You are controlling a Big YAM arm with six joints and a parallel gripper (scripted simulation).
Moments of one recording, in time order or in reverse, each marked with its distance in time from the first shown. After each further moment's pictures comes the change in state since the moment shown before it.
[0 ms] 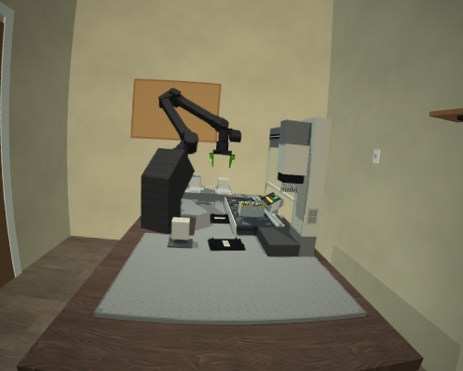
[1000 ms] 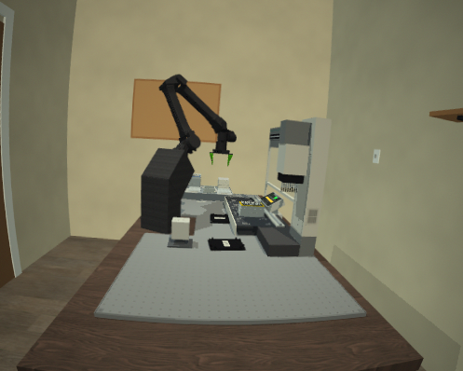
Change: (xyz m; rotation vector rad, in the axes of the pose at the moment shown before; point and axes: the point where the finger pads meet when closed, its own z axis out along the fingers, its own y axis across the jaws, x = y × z) arm -0.126 -0.008 0.000 0.004 0.009 0.029
